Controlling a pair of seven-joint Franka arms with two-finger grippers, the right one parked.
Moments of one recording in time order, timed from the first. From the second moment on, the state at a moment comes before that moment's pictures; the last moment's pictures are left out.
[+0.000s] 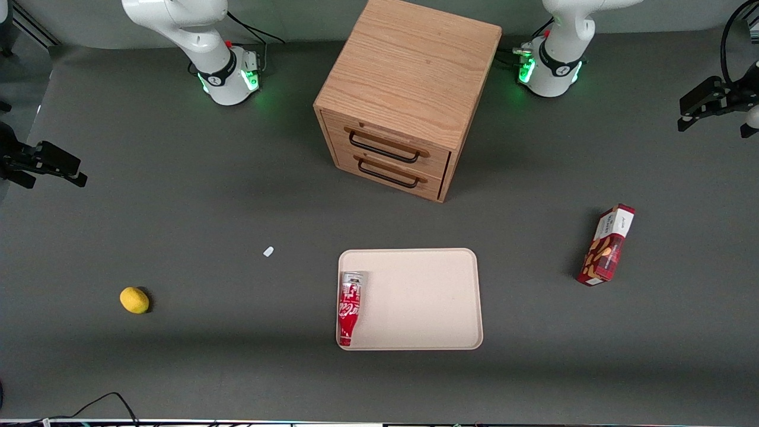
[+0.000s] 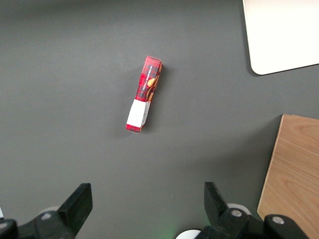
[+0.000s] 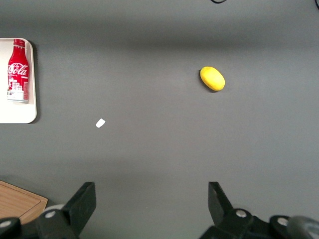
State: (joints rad) arm 0.10 -0.15 -0.08 -1.65 0.02 1.50 0.20
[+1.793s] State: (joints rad) arm 0.13 0.17 -0.08 -2.07 0.08 2.26 0.37
